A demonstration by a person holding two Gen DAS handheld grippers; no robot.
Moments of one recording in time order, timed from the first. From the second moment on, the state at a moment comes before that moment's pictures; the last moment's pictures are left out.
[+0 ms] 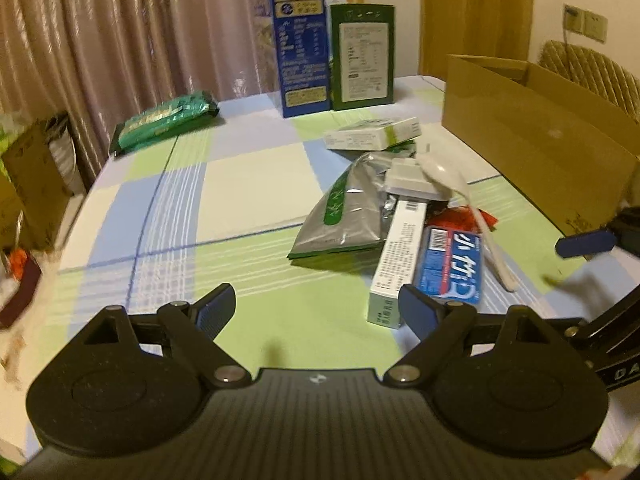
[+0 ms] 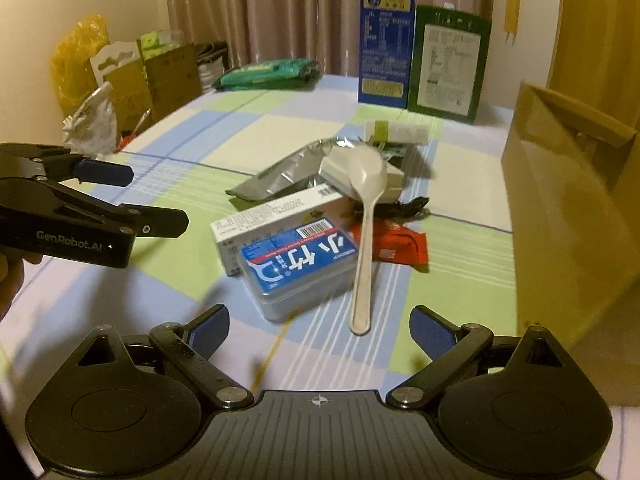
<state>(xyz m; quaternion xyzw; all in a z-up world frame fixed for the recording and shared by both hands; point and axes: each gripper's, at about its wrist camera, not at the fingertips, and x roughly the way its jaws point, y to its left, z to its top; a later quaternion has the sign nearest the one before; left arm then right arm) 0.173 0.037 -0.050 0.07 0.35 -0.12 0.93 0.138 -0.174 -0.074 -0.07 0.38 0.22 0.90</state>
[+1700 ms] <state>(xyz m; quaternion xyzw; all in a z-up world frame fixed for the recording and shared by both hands) 0.191 0.048 -0.066 0.01 0.34 -0.14 0.93 0.169 -0.150 -0.095 0.03 0.39 0.15 0.91</state>
